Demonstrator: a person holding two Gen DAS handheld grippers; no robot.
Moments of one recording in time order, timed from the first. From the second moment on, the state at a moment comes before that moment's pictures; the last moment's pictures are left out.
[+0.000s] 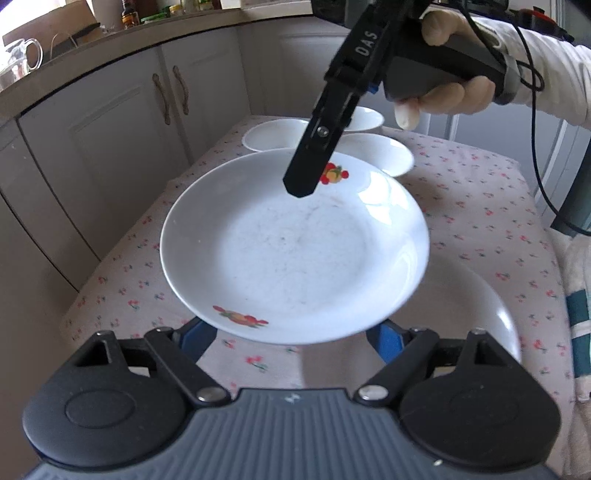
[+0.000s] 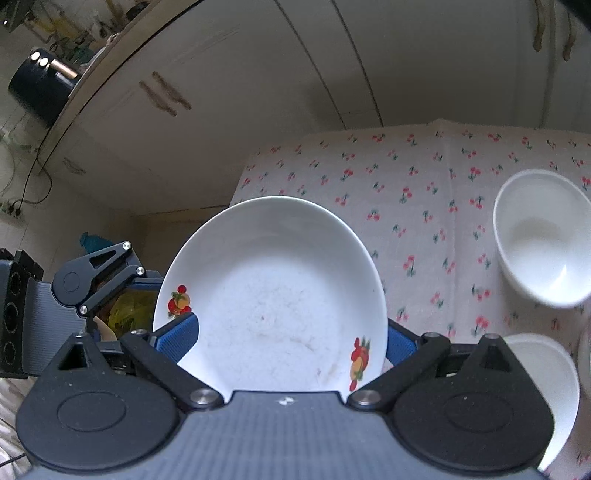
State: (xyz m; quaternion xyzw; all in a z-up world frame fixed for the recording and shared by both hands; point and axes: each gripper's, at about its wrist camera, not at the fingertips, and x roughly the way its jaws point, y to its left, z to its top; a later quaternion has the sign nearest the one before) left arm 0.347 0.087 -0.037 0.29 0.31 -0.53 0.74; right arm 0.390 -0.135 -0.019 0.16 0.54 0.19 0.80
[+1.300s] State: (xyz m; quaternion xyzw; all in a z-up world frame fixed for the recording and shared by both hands) left arm 0.255 0.113 -0.058 0.27 0.37 -0.52 0.72; right arm 0.301 -0.089 -0.051 0.13 0.58 0.20 0.78
